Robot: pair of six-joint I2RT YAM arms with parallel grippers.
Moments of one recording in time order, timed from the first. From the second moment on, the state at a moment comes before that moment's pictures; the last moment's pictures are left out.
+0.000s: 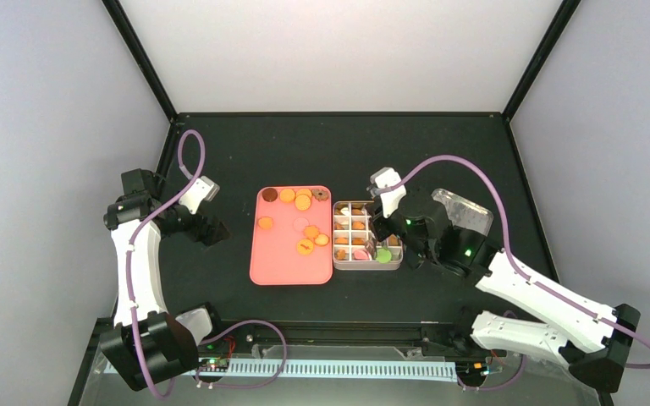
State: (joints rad) left arm 0.38 1.08 1.02 -1.13 0.71 0.84; right arm 0.96 0.95 0.93 -0.38 0.35 0.08
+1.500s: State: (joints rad) left arm 0.38 1.07 1.02 -1.15 0.71 0.86; right arm 0.95 0.90 0.89 -0.37 0.33 0.10
